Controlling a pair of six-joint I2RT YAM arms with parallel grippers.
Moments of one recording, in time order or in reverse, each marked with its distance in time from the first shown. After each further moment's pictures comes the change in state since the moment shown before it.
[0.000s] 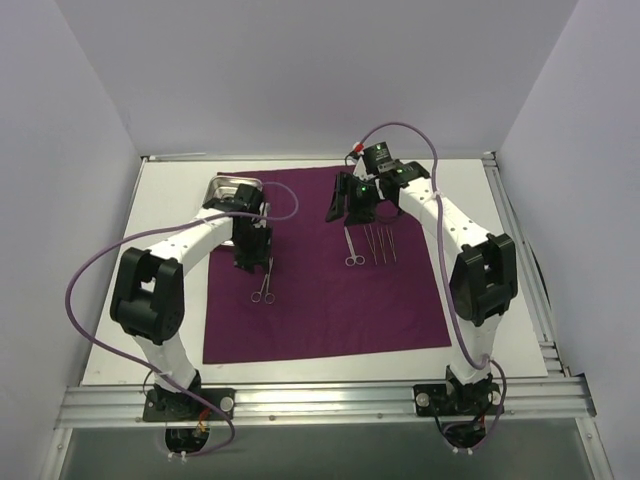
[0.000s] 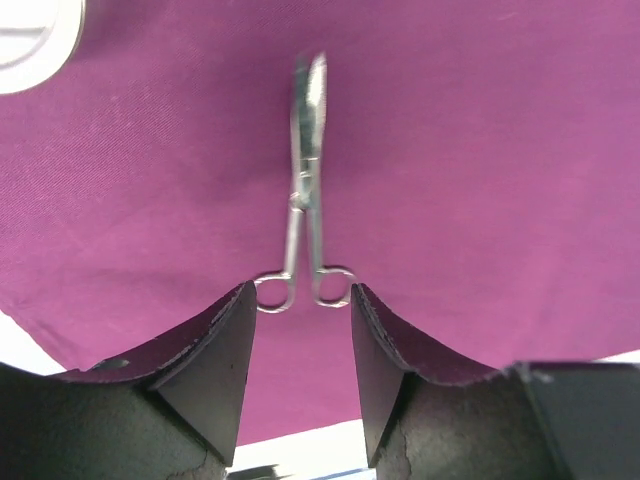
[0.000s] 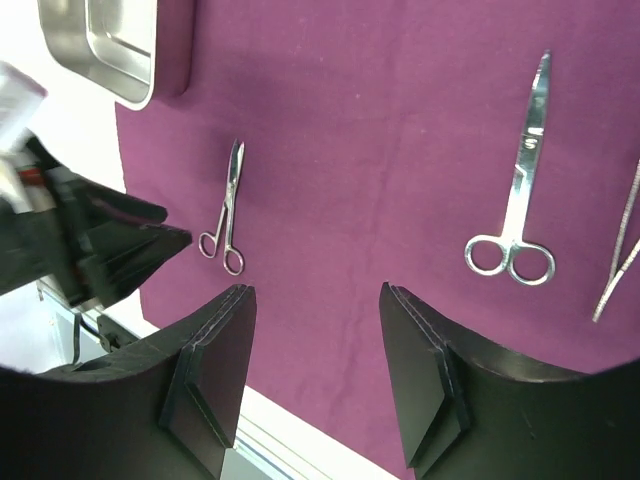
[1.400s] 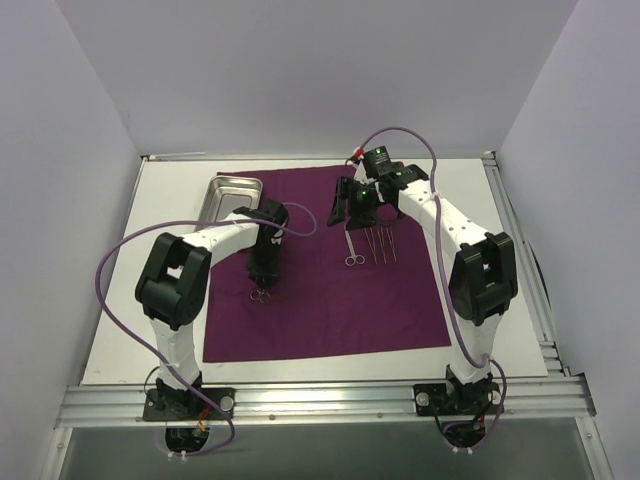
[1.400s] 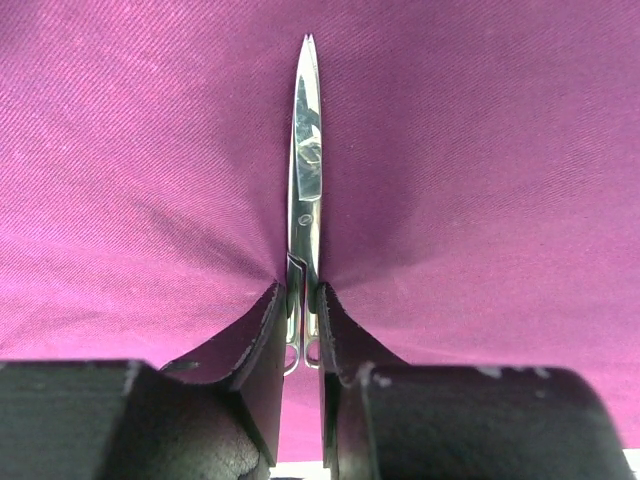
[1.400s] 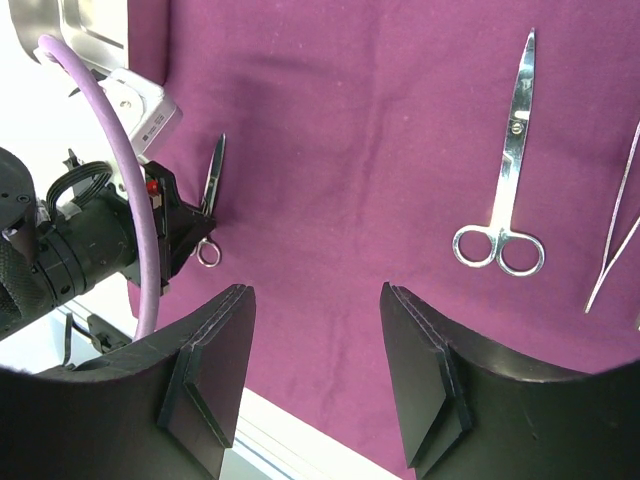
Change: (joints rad) left arm -0.111 0.172 -0.011 0.000 -0.173 0.010; right arm -0.006 -0.007 -0.042 0.006 0.008 -0.002
